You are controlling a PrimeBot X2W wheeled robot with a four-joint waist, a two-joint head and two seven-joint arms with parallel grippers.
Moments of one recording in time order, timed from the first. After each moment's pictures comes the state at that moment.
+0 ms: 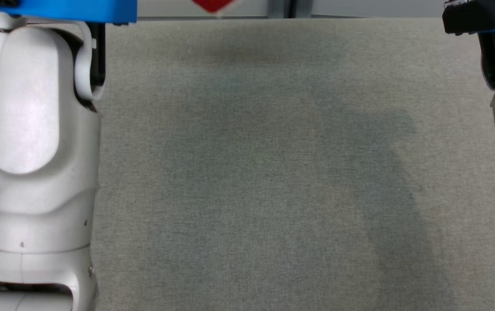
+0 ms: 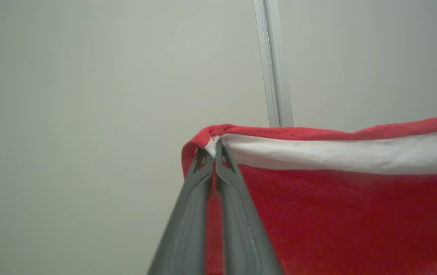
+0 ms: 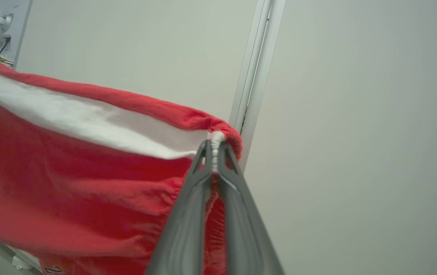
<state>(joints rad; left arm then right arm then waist) -1.03 0.09 -0.11 0.39 -0.09 -0.06 -0.26 -1.07 -0.28 0.18 0.38 0.16 0.13 -0.26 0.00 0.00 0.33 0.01</state>
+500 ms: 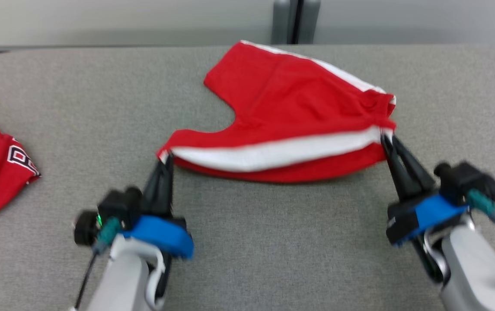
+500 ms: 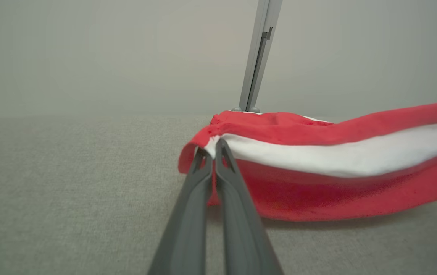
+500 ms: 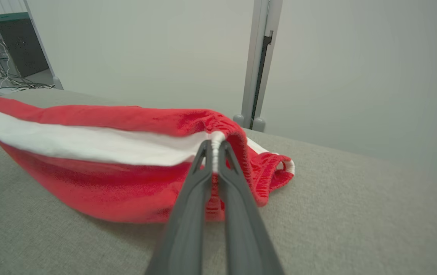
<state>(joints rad) -0.37 0.05 -0.21 0.46 -0.21 -0.09 -0.26 -0.45 -0.26 0.24 0.41 0.22 0.13 -0.26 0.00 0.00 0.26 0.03</state>
